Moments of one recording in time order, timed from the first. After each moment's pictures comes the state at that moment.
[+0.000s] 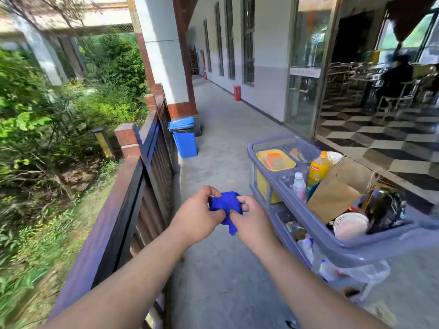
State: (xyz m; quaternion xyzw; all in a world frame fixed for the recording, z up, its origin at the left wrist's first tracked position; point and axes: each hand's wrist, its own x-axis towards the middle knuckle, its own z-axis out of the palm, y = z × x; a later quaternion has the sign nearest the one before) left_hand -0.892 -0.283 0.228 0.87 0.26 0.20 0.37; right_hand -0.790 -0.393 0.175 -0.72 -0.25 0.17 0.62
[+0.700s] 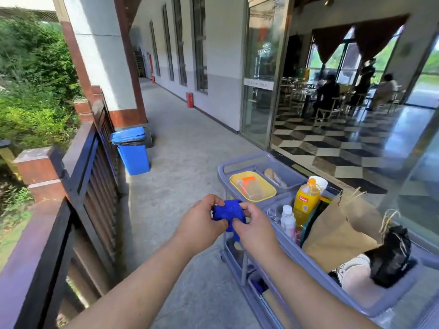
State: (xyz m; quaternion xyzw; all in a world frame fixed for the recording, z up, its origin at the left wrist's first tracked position) left_hand -0.648 -0.087 0.199 0.88 0.15 0.15 0.43; right_hand -0.581 -0.230 0.170 -0.78 -0.20 0.06 0.59
